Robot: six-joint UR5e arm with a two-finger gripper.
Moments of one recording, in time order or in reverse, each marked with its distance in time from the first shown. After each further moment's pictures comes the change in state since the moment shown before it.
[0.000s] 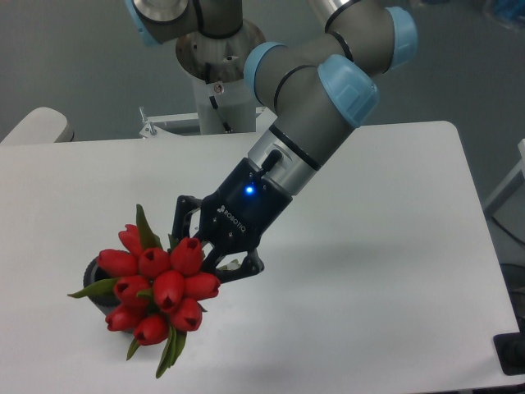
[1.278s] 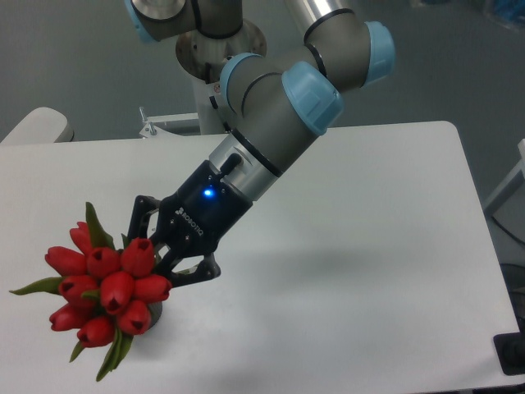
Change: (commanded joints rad) arm -0.069 -0.008 0.006 0.095 -0.063 -0.095
